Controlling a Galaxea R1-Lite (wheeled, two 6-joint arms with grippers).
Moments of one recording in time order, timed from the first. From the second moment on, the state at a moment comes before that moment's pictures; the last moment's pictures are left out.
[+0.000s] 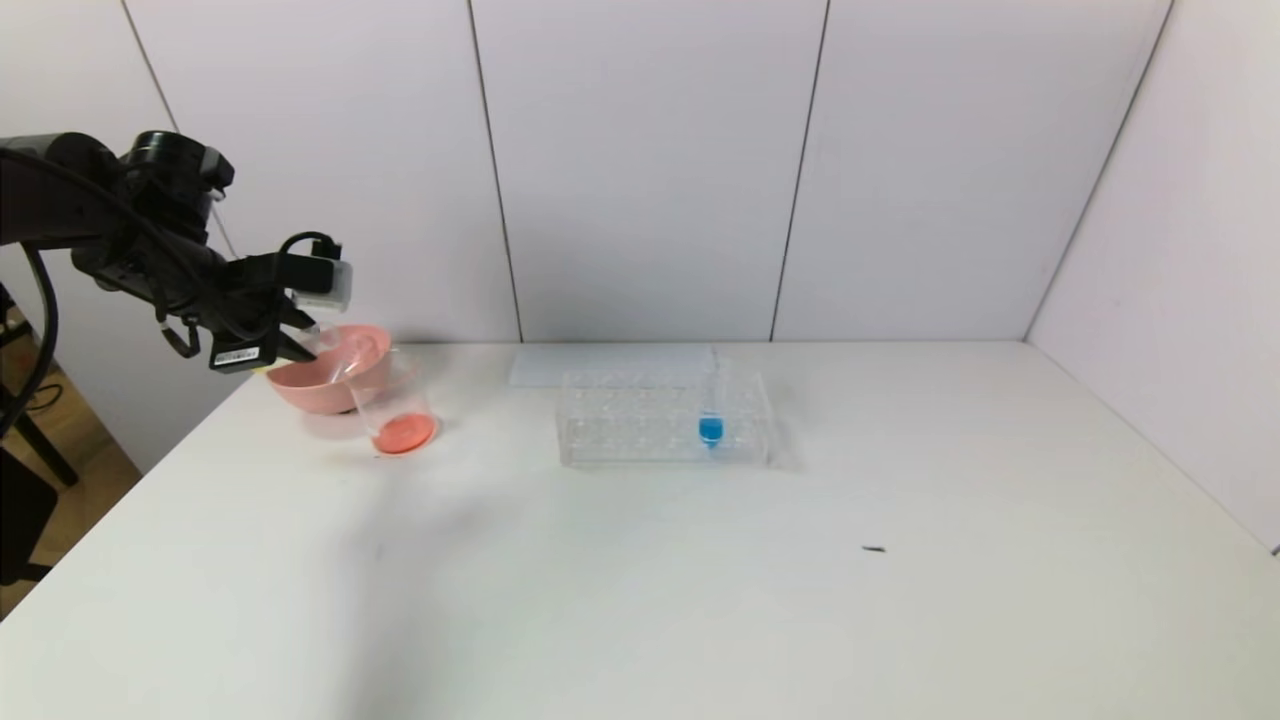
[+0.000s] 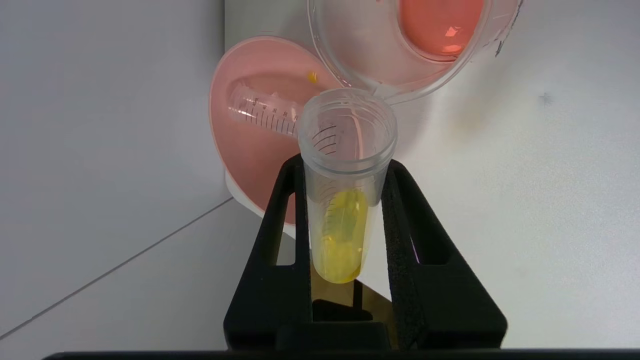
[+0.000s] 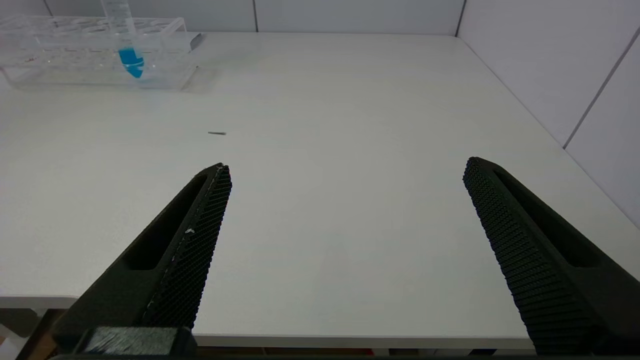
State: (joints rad) left arm 0.14 2.09 -1.99 0.75 -0.20 1.50; right arm 0.00 0.00 0.00 0.00 0.00 0.00
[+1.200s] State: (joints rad) left arm 0.07 2.12 -1.99 0.72 -0.04 1.56; right arm 0.00 0.00 0.00 0.00 0.00 0.00
